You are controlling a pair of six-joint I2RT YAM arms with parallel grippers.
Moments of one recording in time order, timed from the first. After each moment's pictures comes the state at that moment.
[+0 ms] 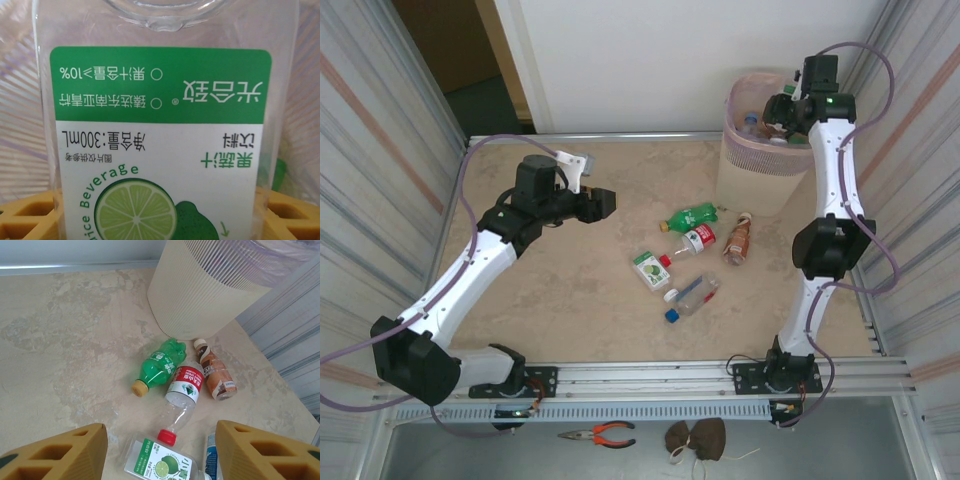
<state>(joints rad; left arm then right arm) -0.44 1.27 1.17 -0.41 0.37 -0.27 -0.06 2.07 2.35 -1.04 -0.02 0.22</state>
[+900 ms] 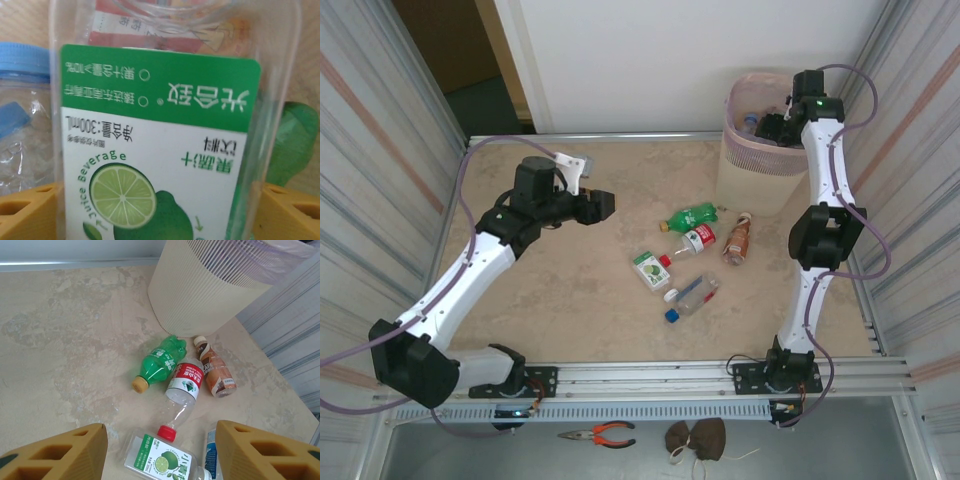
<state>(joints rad) -0.44 1.25 1.16 -0.43 0.37 -0.27 -0.07 2.19 2.38 -1.17 -0.01 0.24</state>
